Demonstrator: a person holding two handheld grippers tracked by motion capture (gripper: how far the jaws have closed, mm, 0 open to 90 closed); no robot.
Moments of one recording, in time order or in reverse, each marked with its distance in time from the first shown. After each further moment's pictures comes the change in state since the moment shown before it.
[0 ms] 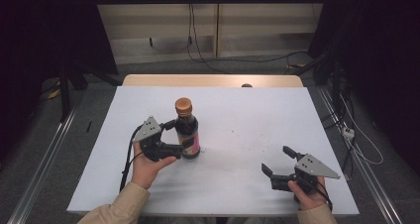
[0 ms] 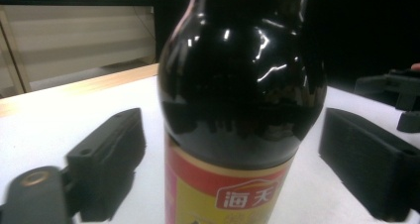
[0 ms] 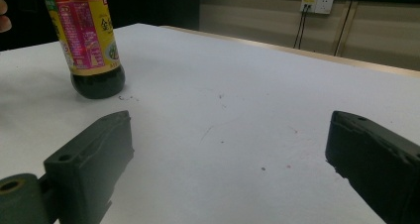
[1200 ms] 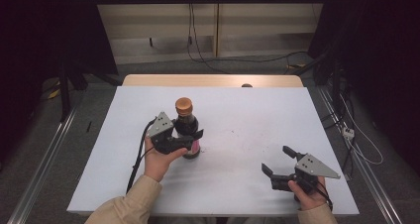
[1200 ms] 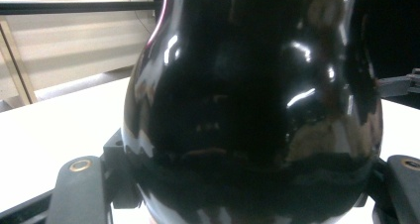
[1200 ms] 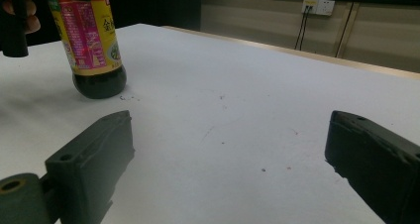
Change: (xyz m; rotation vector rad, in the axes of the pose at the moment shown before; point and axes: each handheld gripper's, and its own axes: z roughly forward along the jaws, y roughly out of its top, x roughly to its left) left arm -0.003 0.003 0.027 -0.002 0.021 0.026; right arm 0.000 0.001 0.000 -0.001 0.004 -0.005
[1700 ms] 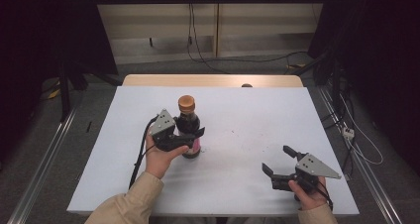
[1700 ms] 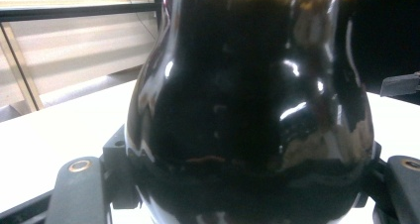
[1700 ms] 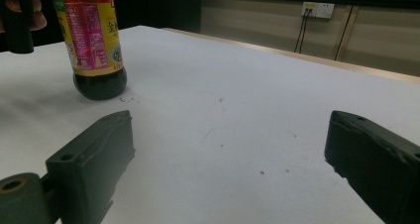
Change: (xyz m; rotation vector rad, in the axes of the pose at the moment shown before) left arm 0.000 0.009 0.007 0.009 -0.003 0.034; right arm -0.001 0.001 -0.001 -0.010 0.000 -0.008
